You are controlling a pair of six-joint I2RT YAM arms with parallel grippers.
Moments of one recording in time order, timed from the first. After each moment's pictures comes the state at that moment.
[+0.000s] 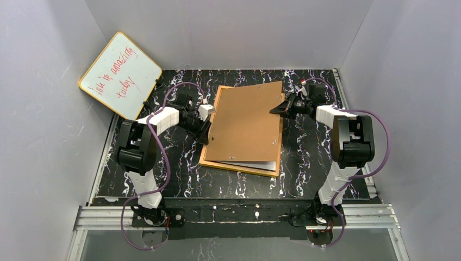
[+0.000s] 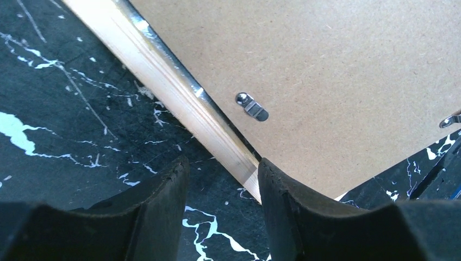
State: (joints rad) left arm -0.26 1.84 1.19 -0.62 0.57 0.41; right arm 0.03 1.87 1.14 -0.01 -0.89 0.73
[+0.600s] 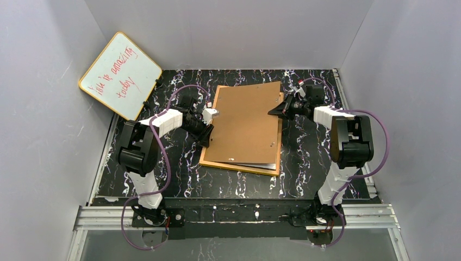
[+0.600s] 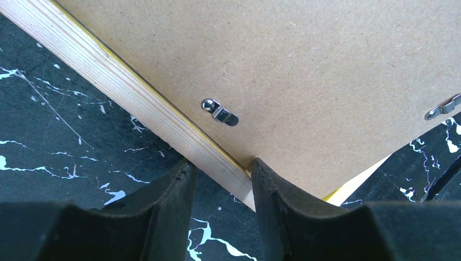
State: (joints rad) left arm -0.31 1.84 1.16 -0.61 0.52 0.46; right arm 0.07 1.87 1.13 0.00 -0.83 0.68
